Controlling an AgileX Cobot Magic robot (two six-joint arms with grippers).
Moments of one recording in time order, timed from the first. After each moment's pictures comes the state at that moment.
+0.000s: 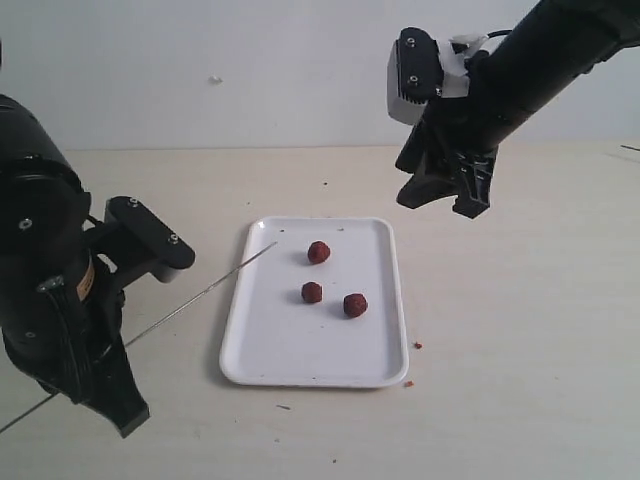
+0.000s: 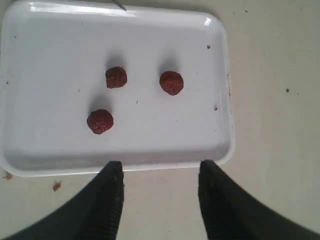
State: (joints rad) left arm -0.76 1.56 -0.93 0.28 1.04 -0.13; right arm 0.12 1.83 -1.43 0.51 0.93 -1.52
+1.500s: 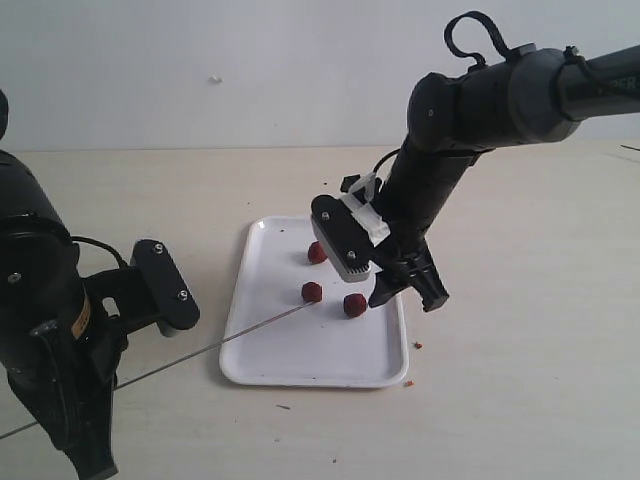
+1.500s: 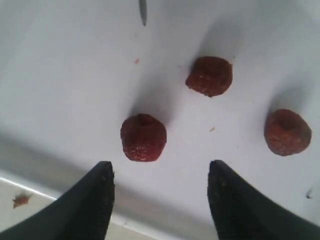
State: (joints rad) left arm -0.76 1.56 -0.82 0.28 0.91 0.13; right arm 0.32 2.10 -1.44 0.26 0.79 -1.75
